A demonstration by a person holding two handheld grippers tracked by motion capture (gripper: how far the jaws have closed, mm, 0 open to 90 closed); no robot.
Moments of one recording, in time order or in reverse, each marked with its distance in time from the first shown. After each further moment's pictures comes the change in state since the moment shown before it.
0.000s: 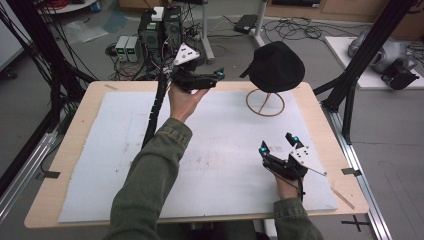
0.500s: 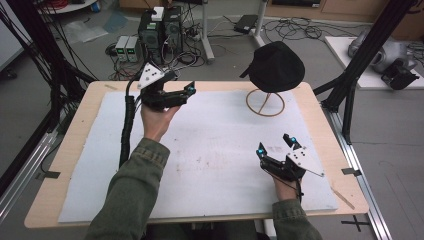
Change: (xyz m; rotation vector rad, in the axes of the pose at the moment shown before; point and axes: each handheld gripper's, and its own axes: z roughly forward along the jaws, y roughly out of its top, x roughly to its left) left arm 0.020 -0.037 -0.077 -0.046 0.090 -0.019; right arm 0.006 -0.001 -0.001 0.007 0.012 -0.024
